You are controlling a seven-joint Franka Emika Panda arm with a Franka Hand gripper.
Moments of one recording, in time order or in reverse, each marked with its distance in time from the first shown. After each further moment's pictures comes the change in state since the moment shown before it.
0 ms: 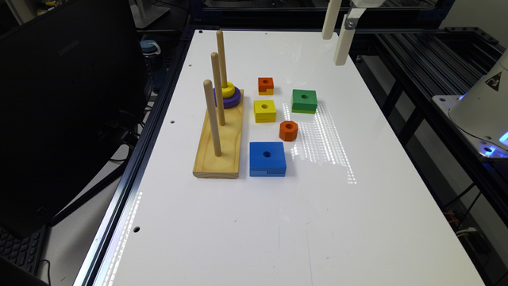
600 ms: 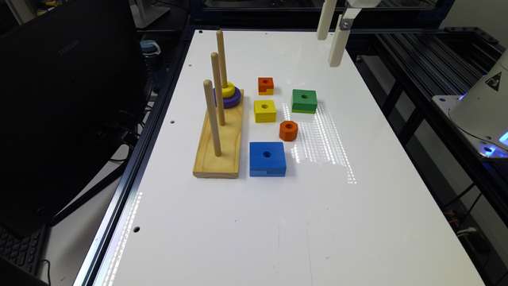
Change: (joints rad) arm 0.004 0.042 0.035 0.042 0.004 0.016 0.029
